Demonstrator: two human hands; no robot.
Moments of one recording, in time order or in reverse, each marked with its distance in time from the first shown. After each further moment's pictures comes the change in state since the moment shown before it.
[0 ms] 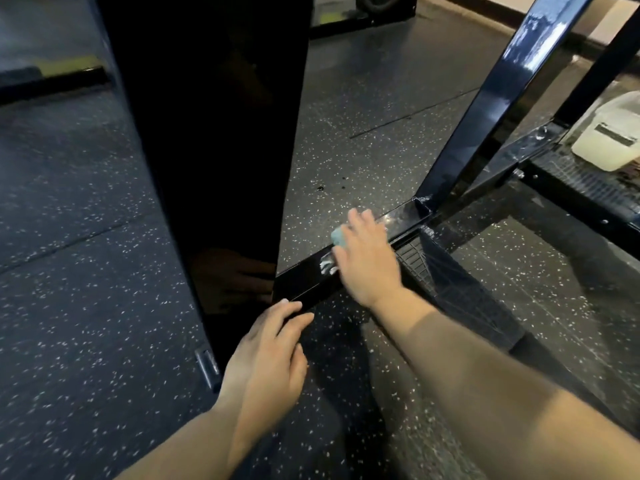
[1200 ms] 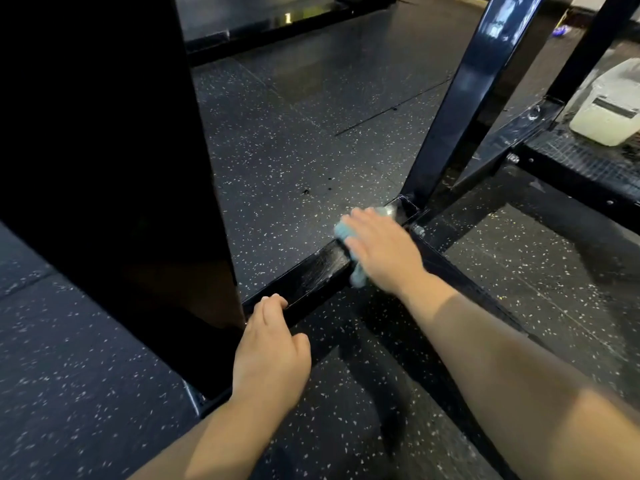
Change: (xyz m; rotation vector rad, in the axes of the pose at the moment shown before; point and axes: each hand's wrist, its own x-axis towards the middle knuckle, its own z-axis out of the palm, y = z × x) left_hand 0.050 0.035 0.013 -0.104 -0.037 -0.381; right_hand 0.022 0.076 0.013 -0.026 0.097 -0.146
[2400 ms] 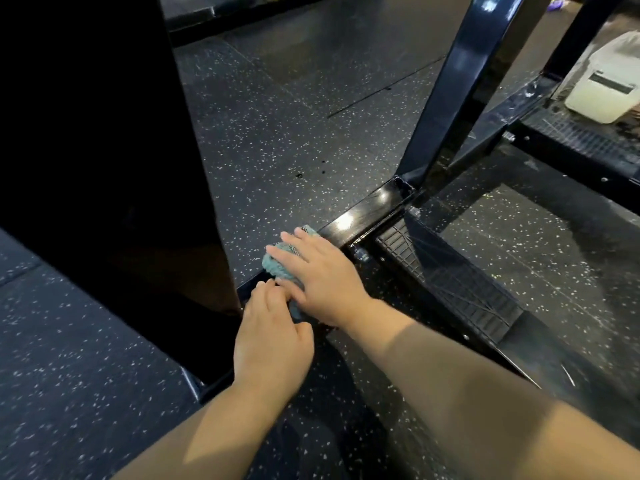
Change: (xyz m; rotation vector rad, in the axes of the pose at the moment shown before) left_hand 0.000 -0.001 0.004 0.099 0.010 0.073; right_hand -0.018 -0.088 0.016 0.270 0.038 -0.154
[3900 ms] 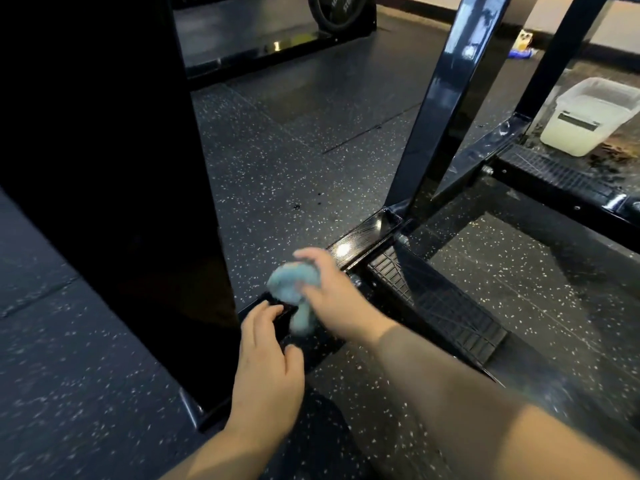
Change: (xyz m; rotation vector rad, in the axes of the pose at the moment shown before) left_hand -0.020 -0.001 -0.001 -0.363 0.183 0.094; right_hand -0.010 -0.007 -0.042 0.764 -0.106 0.409
